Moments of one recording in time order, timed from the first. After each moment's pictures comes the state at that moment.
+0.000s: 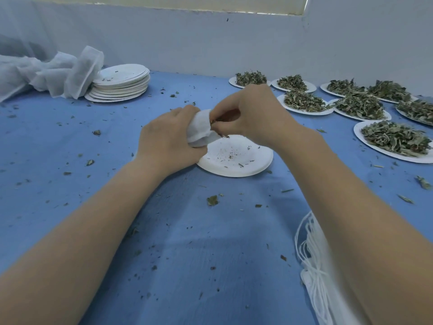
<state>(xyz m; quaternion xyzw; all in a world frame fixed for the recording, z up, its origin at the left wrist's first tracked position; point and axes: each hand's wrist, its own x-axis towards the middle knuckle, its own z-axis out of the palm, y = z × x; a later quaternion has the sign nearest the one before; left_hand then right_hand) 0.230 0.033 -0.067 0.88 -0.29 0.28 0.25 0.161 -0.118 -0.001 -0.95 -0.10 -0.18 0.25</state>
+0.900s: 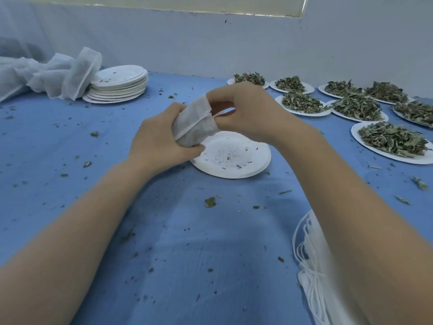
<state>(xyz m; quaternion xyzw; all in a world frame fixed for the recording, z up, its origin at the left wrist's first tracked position) 0.232 0.046 -0.061 0.86 -0.28 0.16 0.39 0.165 -0.115 0.003 -0.93 -0.11 -0.13 0.33</state>
